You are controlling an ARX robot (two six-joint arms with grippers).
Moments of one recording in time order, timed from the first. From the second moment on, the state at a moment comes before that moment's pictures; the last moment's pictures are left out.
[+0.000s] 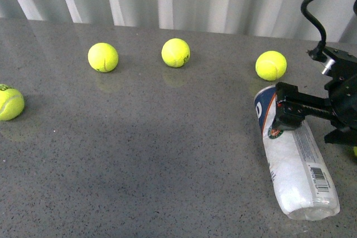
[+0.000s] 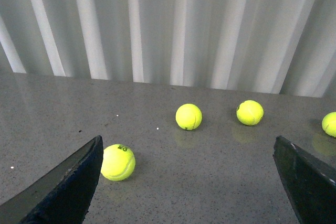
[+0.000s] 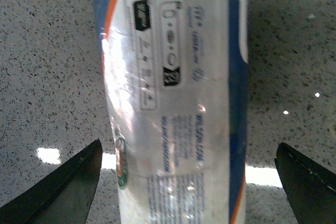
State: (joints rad) left arm 0.00 0.00 0.02 0.00 0.00 0.00; right arm 0.16 1.94 0.97 -0.22 -0.12 0.30
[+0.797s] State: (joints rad) left arm 0.00 0.00 0.02 0.00 0.00 0.00; right arm 0.26 1.96 1.12 -0.17 -0.21 0.09
